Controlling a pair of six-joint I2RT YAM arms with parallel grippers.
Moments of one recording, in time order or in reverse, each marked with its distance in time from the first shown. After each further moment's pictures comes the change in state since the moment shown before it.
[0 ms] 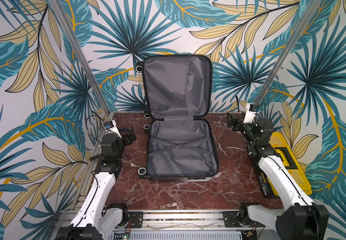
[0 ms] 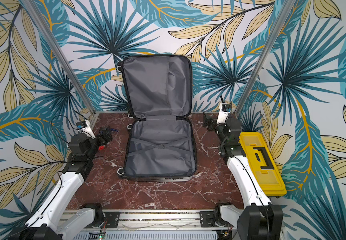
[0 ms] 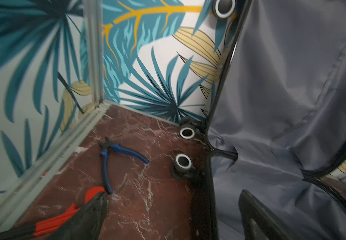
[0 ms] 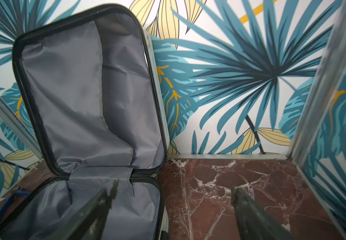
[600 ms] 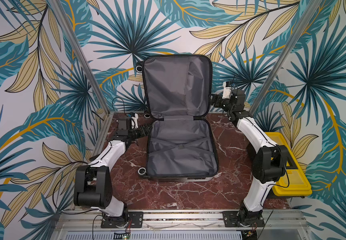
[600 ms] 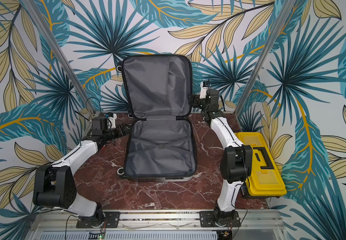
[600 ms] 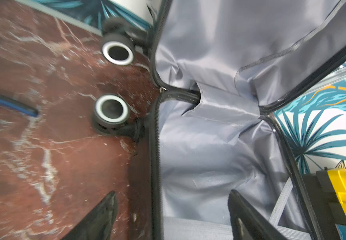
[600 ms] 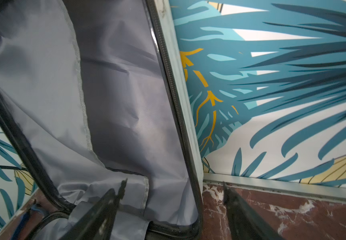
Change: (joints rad) left arm -0.074 0.559 0.350 -0.138 0.385 -0.066; right arm 0.103 0.691 0.734 -0.139 -0.039 0.061
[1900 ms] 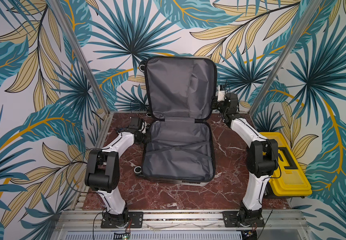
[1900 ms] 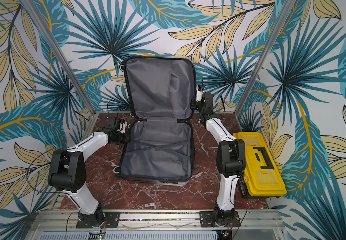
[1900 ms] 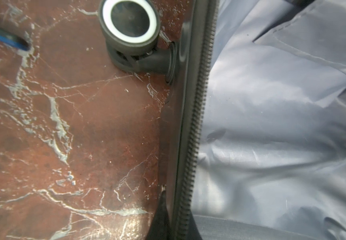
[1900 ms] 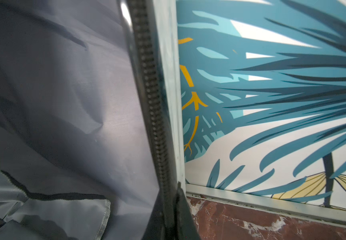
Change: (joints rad) left arm -0.072 0.208 0.189 -0.375 -0.182 0.179; right arm 0.015 0.024 -0.137 0.216 0.116 -0.161
